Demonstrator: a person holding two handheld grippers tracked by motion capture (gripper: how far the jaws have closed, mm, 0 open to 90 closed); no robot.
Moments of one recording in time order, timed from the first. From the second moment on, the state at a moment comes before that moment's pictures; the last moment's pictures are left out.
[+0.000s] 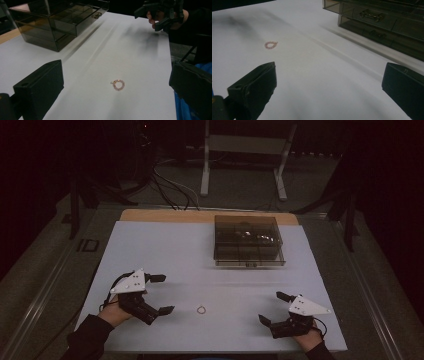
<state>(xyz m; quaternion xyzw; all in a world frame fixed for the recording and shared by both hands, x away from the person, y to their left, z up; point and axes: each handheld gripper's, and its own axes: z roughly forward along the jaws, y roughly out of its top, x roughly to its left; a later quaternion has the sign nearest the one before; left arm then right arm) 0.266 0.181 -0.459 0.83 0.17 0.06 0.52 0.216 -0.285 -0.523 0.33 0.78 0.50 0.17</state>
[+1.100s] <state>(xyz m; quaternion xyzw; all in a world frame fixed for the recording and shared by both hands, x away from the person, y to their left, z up) 0.291 0.117 -0.465 0.84 0.16 0.06 0.51 0.216 -0.283 -0.523 0.32 0.78 0.50 0.17</state>
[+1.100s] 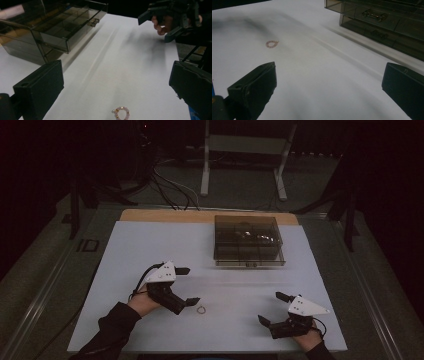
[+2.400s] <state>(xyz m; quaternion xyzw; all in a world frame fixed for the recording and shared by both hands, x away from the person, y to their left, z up) 0.282 0.095 -0.531 0.89 0.24 0.05 0.39 0.216 -0.282 -0.523 0.32 0.79 0.50 0.17</state>
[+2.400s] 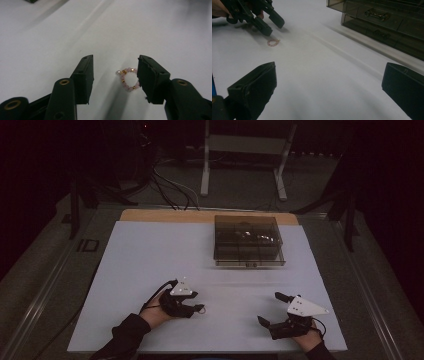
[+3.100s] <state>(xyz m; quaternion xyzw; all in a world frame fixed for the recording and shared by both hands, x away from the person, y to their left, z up) 0.281 0.084 -0.539 0.90 0.24 0.04 0.35 0.216 -0.281 -0.523 0.32 0.79 0.49 0.18</state>
